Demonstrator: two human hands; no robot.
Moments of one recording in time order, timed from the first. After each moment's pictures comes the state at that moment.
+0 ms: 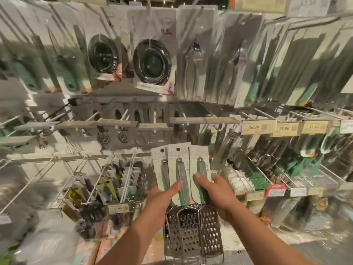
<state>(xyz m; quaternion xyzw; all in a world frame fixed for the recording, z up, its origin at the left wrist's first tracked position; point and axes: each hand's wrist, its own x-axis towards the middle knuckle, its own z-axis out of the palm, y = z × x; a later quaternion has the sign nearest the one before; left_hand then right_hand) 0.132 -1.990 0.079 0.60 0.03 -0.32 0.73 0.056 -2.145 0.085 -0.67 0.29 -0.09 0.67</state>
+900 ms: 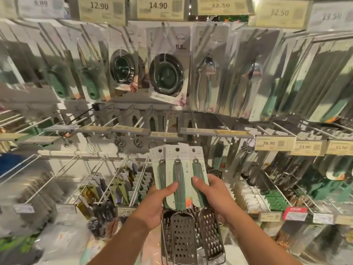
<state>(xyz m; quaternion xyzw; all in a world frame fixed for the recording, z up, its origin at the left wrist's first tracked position) 0.138 -1.980 0.119 0.50 0.03 -0.35 0.79 0.093 -2.153 0.089 -0.68 0.19 -0.07 0.71</state>
